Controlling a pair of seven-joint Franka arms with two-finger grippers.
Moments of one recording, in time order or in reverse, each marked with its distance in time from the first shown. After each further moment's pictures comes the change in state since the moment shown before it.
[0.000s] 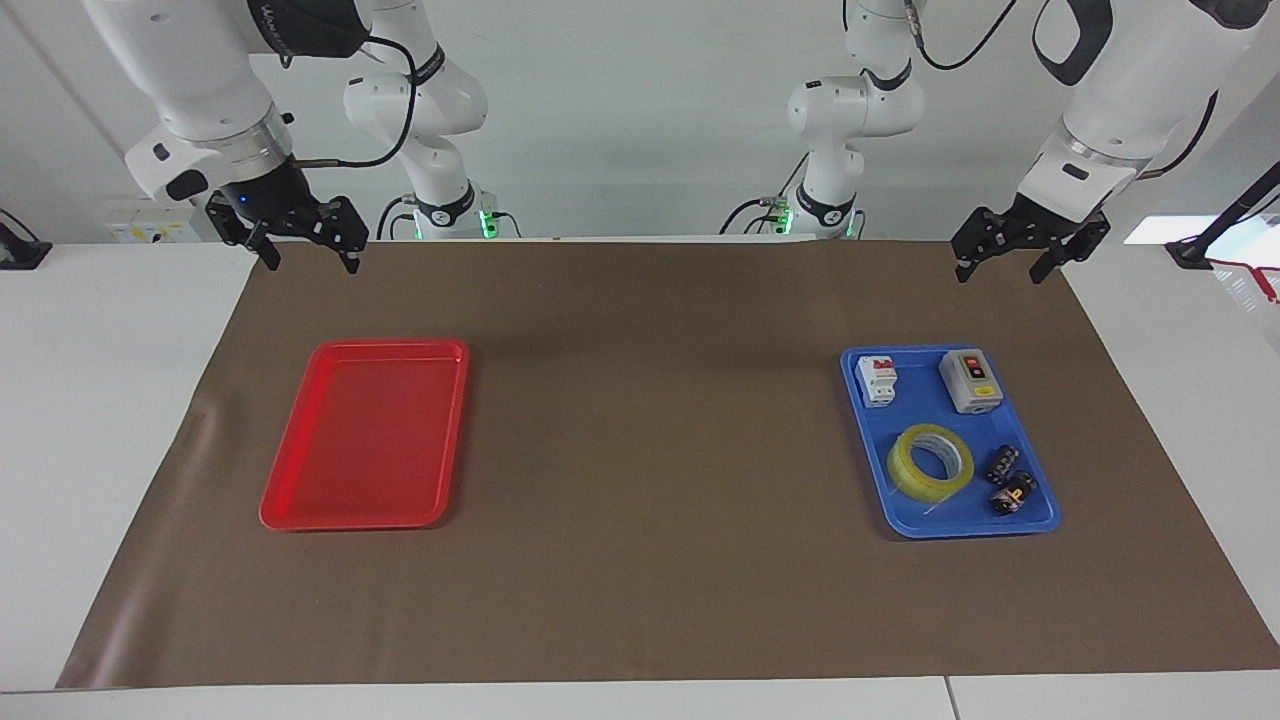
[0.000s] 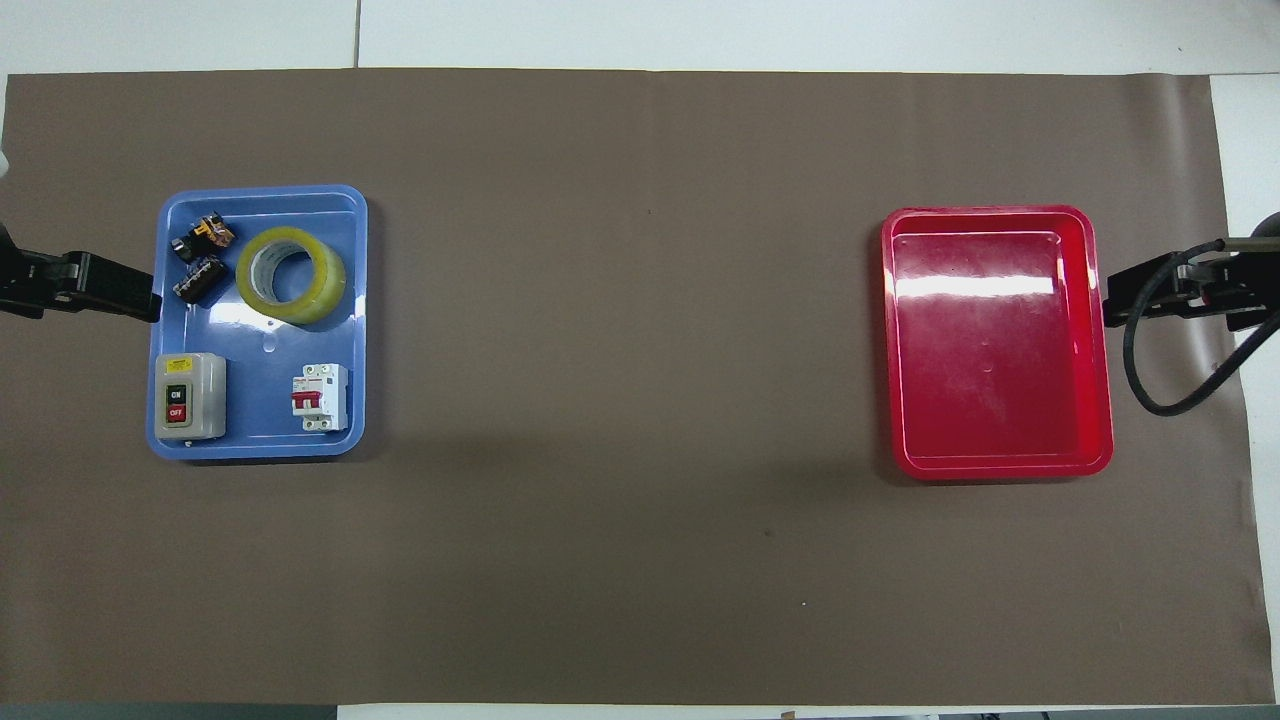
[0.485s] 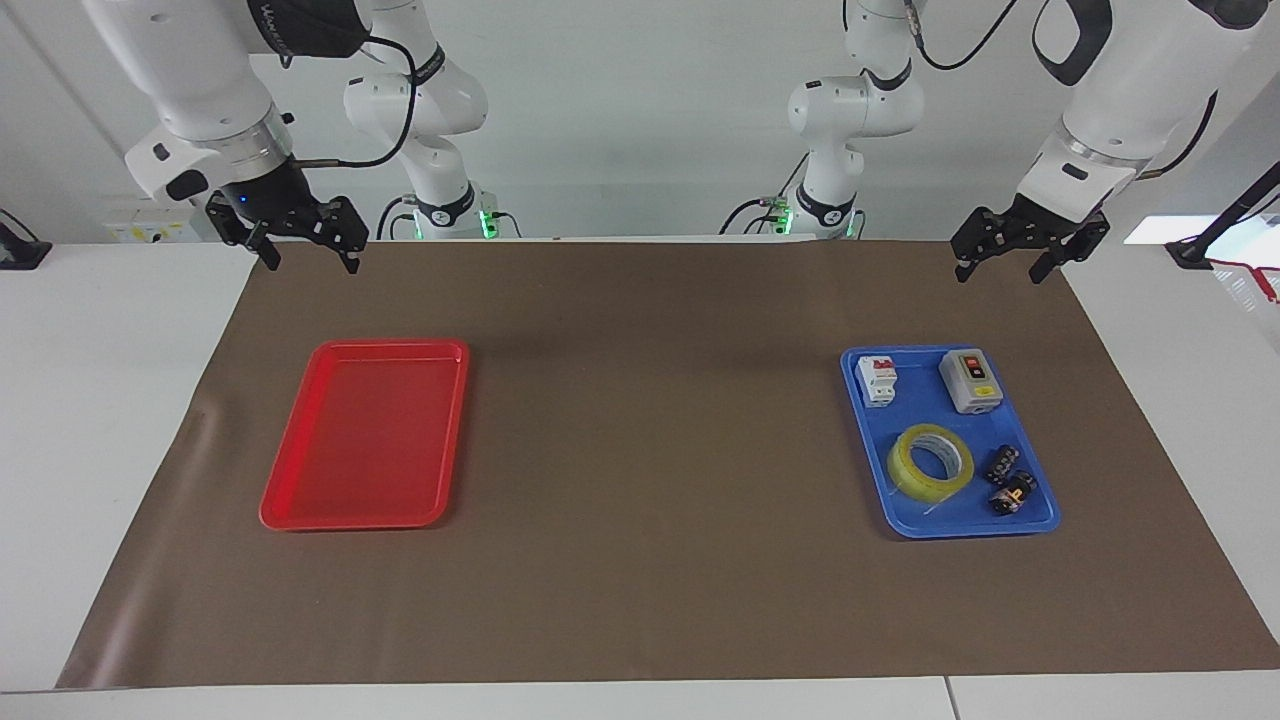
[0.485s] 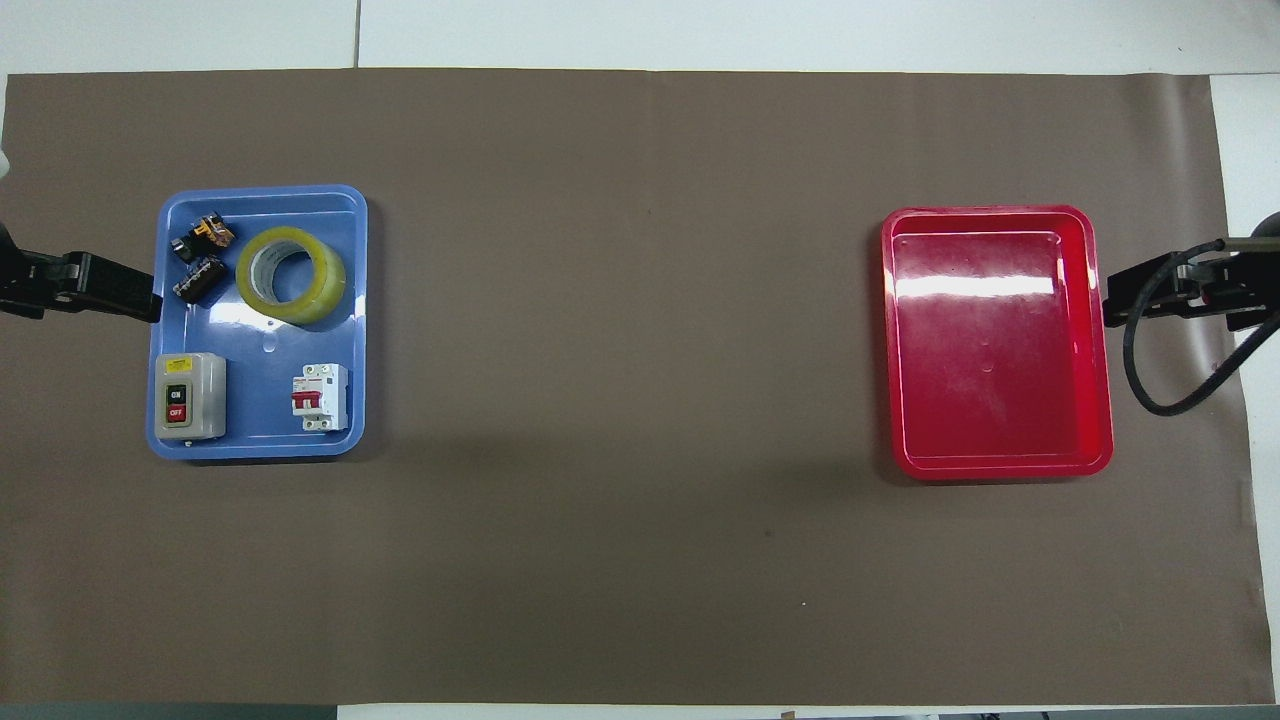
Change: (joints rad) left arm 0.000 0.000 0.000 0.000 0.000 -0.002 0.000; right arm 0.000 0.000 0.000 0.000 0.000 0.000 0.000
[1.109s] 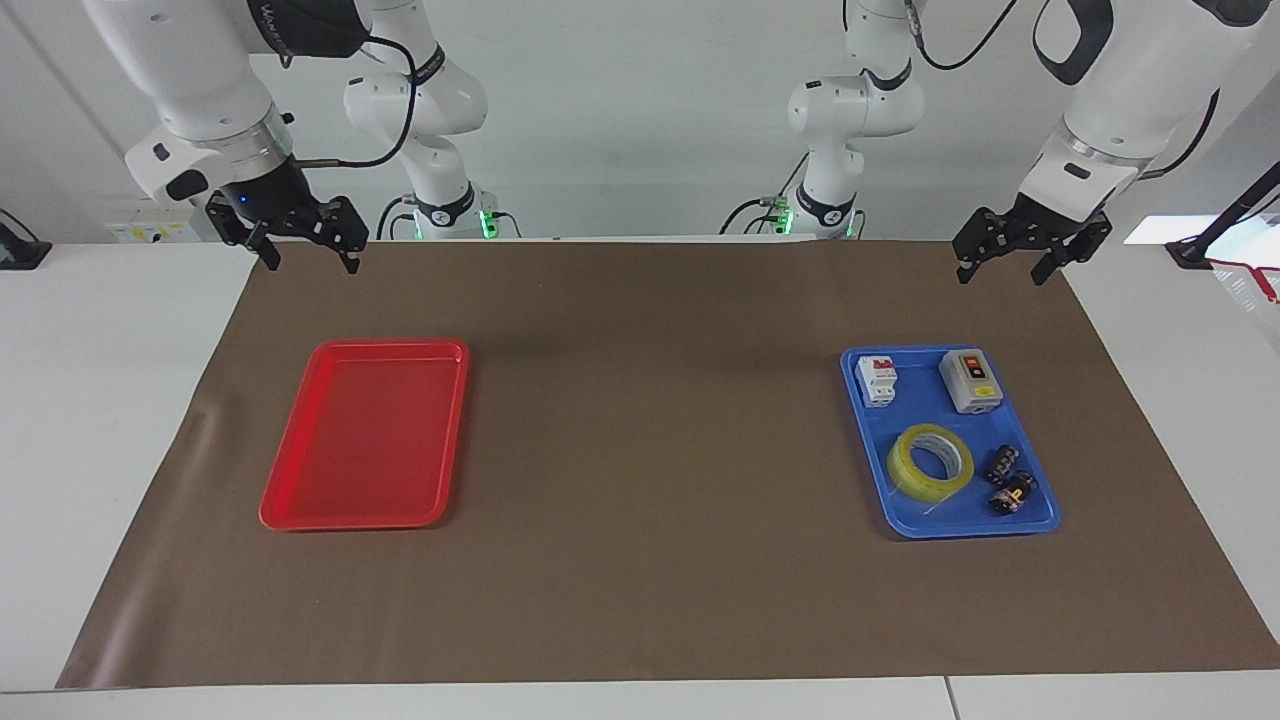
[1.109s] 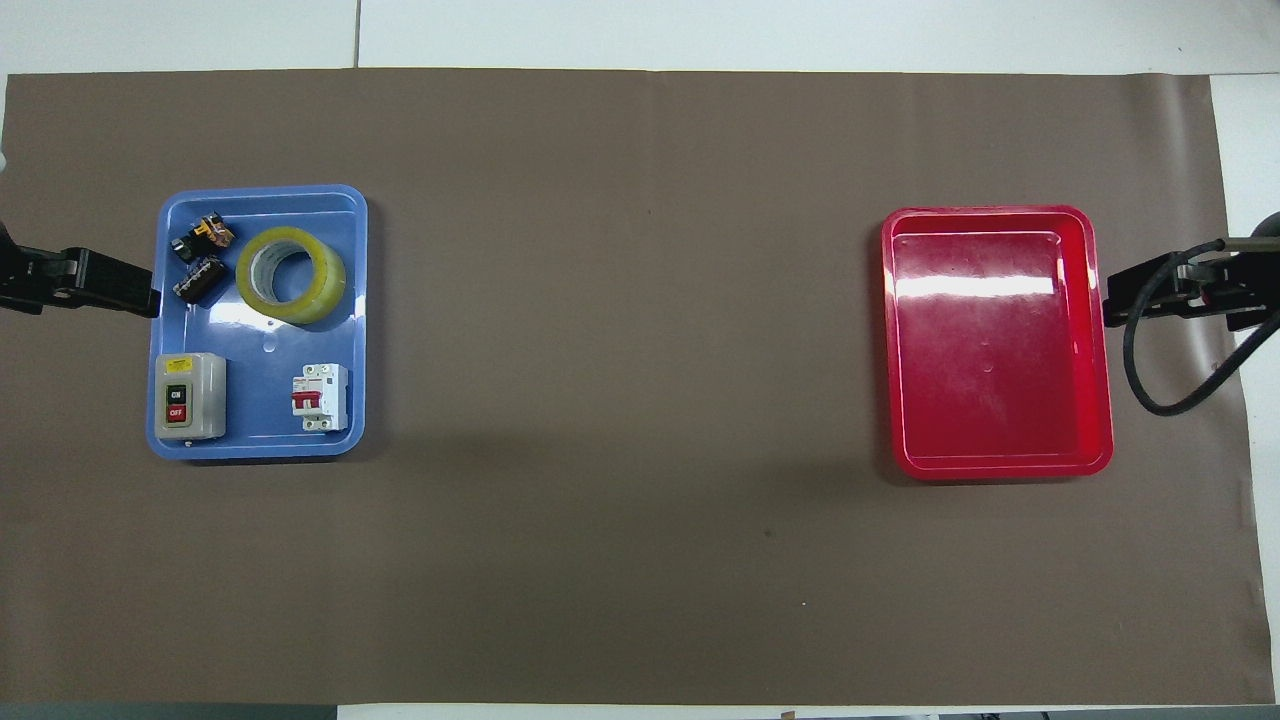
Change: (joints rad) left arm 0.001 0.000 0.000 0.000 0.000 0.015 0.000; right arm 0.000 0.000 0.000 0.000 0.000 0.000 0.000
